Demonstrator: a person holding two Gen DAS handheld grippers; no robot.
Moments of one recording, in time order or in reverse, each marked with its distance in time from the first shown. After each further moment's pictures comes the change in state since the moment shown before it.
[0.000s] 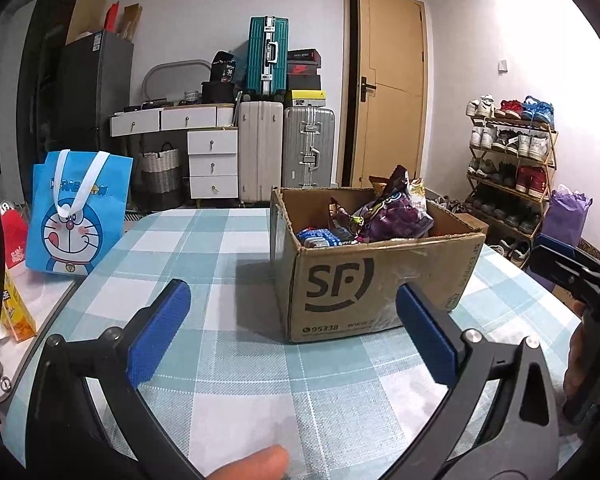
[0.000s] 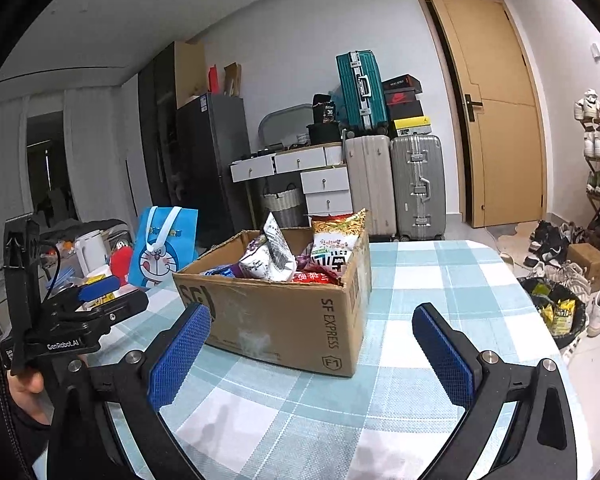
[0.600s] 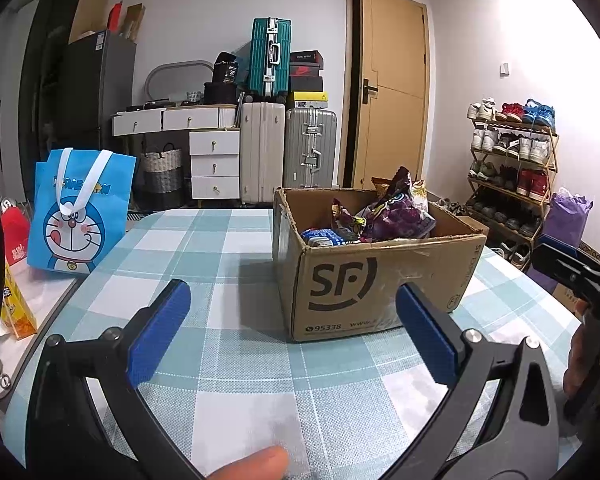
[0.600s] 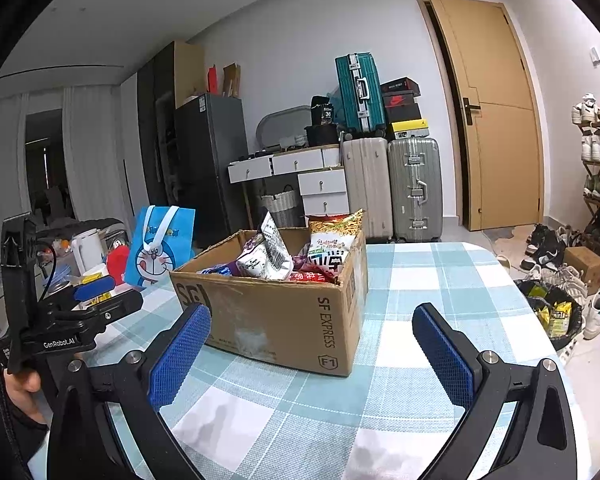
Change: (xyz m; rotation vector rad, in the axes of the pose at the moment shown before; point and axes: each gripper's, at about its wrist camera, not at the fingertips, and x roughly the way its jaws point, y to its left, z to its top) left arm 0.000 0.002 -0.003 -0.006 -0.008 0.004; right arm -0.005 0.000 -0.003 -0.006 -0.014 -0.021
